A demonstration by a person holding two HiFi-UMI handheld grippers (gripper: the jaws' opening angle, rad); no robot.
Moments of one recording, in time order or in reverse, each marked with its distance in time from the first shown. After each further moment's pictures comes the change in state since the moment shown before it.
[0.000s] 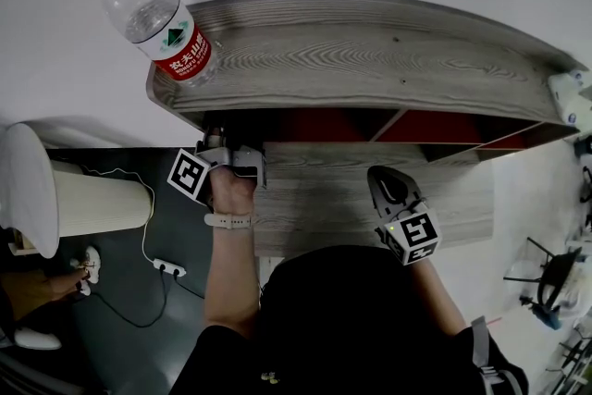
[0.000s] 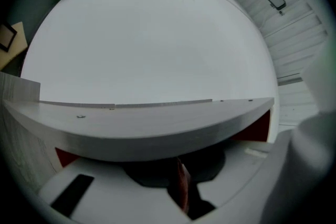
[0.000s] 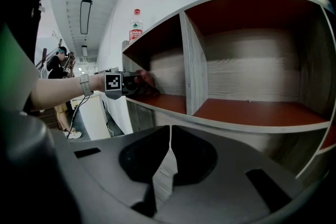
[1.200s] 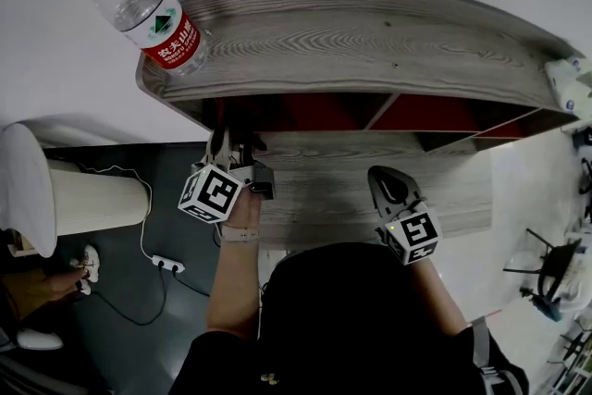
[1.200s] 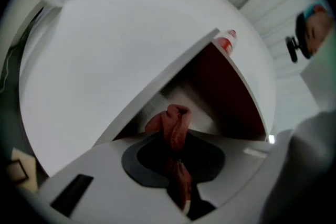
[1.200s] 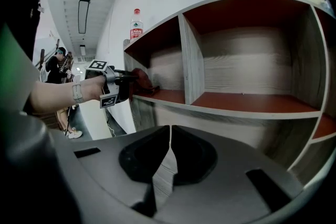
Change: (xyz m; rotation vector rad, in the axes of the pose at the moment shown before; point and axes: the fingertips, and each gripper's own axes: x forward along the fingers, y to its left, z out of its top) left arm -0.039 0.000 -0.035 0.760 0.154 0.124; right arm -0.021 0.002 -0.019 0.017 0.029 -0.014
